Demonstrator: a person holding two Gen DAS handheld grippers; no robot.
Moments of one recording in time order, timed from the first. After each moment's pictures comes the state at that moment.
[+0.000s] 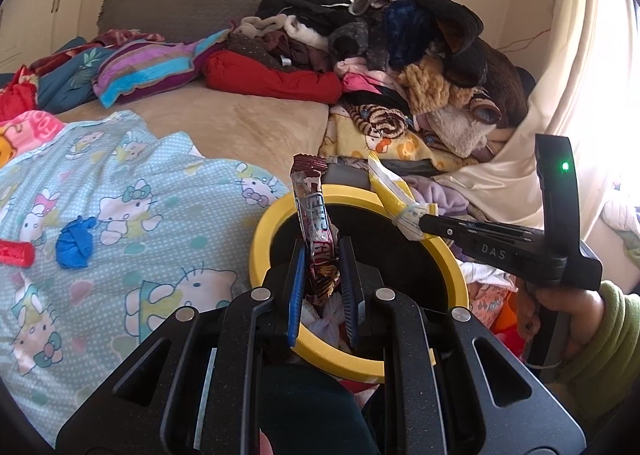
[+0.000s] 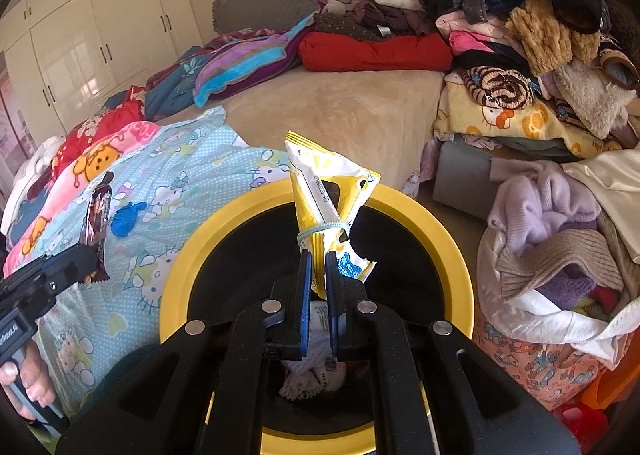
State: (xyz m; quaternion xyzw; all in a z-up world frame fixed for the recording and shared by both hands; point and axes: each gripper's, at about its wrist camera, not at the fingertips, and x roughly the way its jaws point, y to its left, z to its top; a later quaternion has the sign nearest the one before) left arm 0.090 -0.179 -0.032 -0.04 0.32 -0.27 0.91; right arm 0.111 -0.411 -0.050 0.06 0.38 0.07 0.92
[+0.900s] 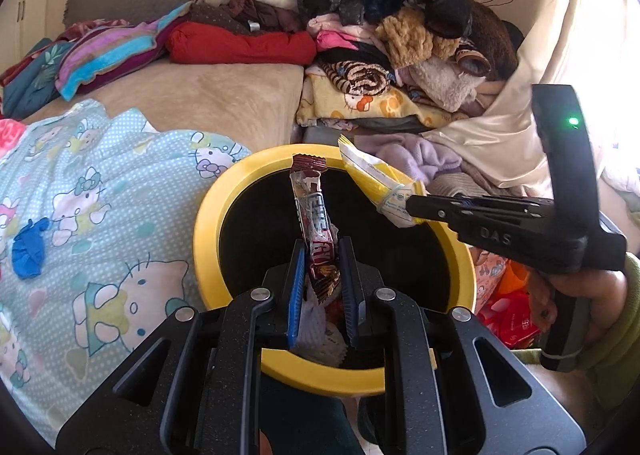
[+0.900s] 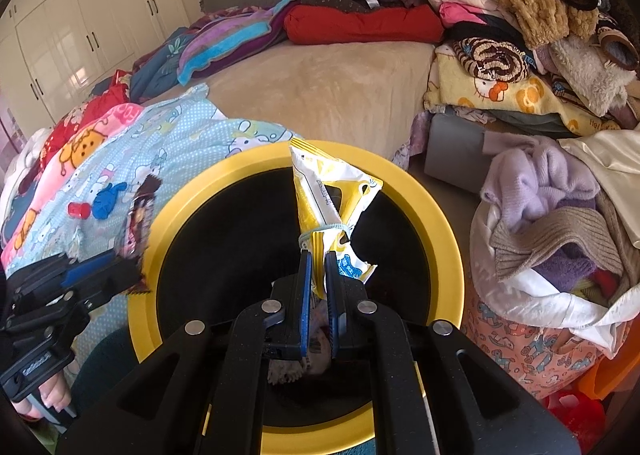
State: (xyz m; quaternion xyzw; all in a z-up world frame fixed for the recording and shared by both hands) left arm 0.113 -0.230 -0.067 0.00 0.36 -0.31 0.88; right arm 0.118 -0.424 -0.076 0.06 0.42 0.06 0.90
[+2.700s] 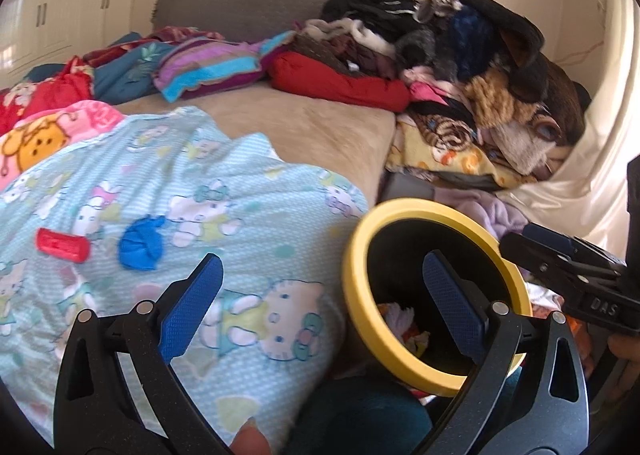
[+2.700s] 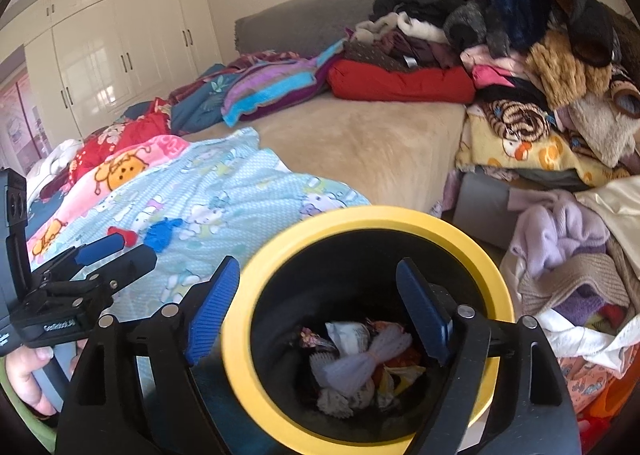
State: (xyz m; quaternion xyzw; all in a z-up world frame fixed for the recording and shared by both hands) left arm 0.117 -0.132 -0.033 -0.05 0.32 -0.16 0.93; right arm 0.098 -0.350 -0.022 0.05 0.32 0.09 0.94
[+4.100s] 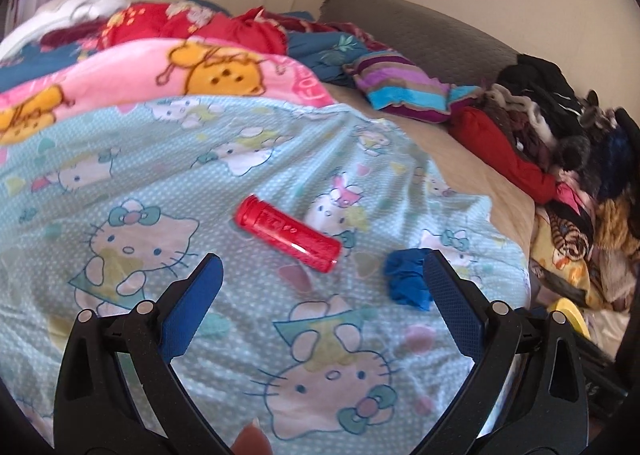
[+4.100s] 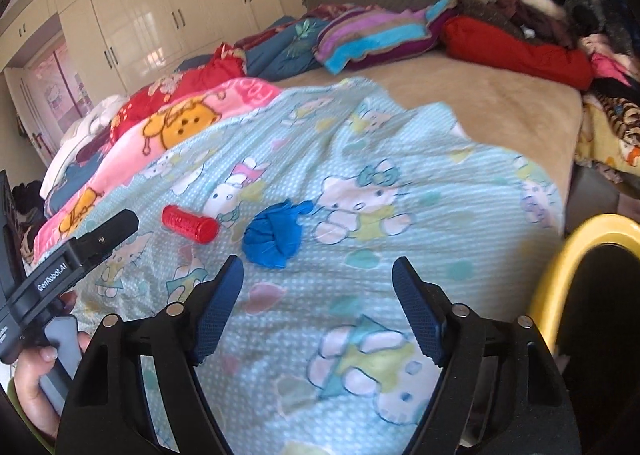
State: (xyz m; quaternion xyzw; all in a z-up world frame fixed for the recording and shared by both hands) left arm 0.142 0.097 -0.075 -0.20 0.32 0.07 0.92; right arm 0.202 -0.135 -0.087 0.04 0.39 0.20 0.90
